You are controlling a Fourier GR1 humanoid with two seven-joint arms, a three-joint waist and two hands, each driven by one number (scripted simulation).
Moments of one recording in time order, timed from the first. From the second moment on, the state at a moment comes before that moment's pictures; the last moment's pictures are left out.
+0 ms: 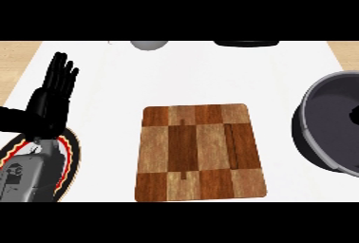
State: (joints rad) left arm -0.28 0.21 0.09 -1.52 0.15 0.12 0.04; right arm -0.27 -0.38 -0.39 -1.33 1.25 -0.36 0.67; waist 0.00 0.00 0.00
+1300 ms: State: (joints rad) left arm -0.25 0.20 0.10 -1.55 0.14 0.10 0.05; right arm -0.32 -0.33 -0.66 -1.25 0.54 -0.50 0.19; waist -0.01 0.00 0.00
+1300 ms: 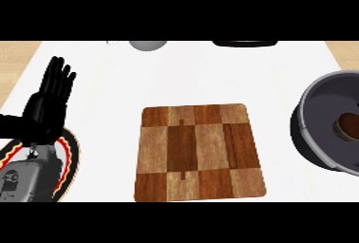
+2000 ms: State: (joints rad) left arm -0.26 0.21 0.12 -1.57 0.14 0.09 0.07; right arm -0.02 -0.32 -0.89 -1.44 0.13 -0.41 -0.08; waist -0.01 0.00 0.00
